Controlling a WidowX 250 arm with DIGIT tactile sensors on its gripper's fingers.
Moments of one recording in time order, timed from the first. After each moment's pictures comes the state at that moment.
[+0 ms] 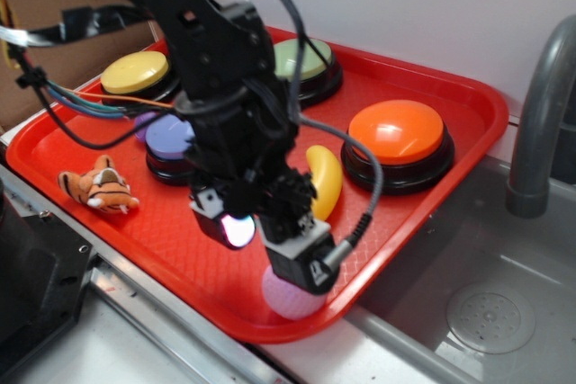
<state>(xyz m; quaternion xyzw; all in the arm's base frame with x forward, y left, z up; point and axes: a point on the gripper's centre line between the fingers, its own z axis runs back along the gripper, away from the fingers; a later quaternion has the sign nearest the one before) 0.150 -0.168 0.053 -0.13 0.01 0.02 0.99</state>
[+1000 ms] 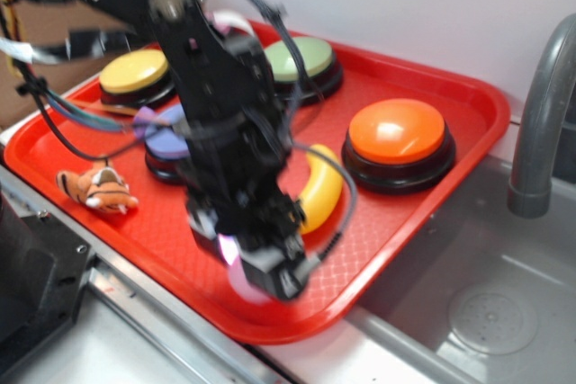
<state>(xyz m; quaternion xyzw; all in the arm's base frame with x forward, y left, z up) 0.149 -0.150 0.060 -0.08 0.01 0.00 1.00</state>
